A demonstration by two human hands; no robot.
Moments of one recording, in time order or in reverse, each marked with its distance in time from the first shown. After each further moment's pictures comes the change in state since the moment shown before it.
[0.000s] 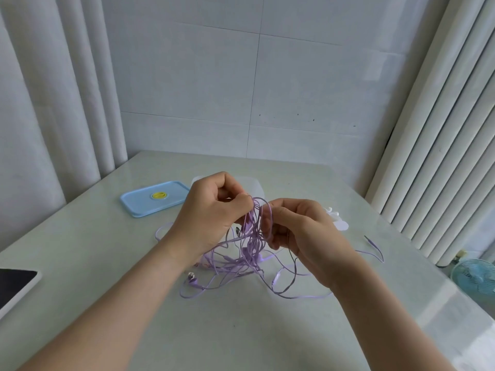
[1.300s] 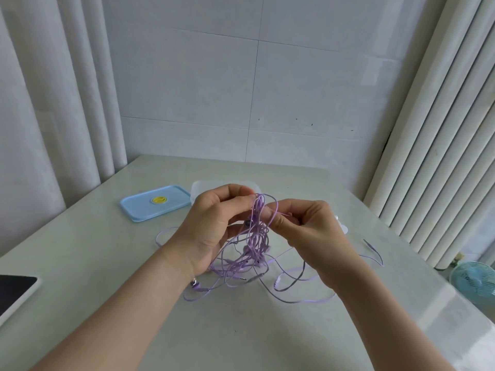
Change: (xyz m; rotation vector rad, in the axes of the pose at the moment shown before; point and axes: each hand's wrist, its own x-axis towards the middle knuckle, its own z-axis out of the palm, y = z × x) left_hand -0.003 0.004 0.006 -0.401 -0.093 -0.259; right_hand -0.005 -0.003 -0.004 -0.192 0.109 -0.165
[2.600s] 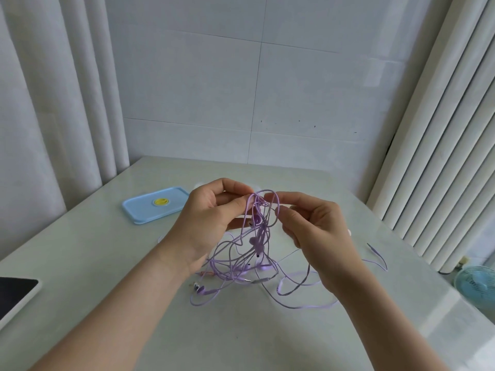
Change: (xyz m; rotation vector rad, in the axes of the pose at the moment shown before) left_hand 0.004 0.005 -0.009 0.087 0.033 0.117; right_hand 0.005 0.006 0.000 0.004 0.121 -0.062
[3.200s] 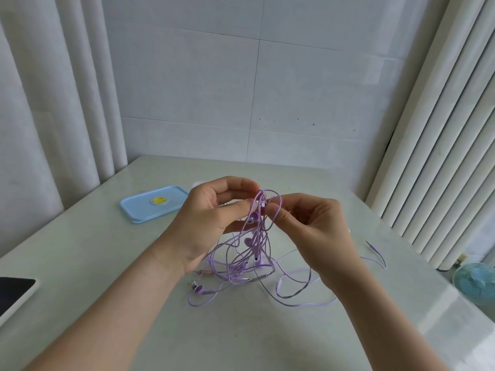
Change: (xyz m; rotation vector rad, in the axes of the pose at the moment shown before) left_hand -0.001 -0.001 -0.004 0.048 -0.121 0.009; right_hand 0.001 0.006 0.000 -0.040 0.016 -0.070
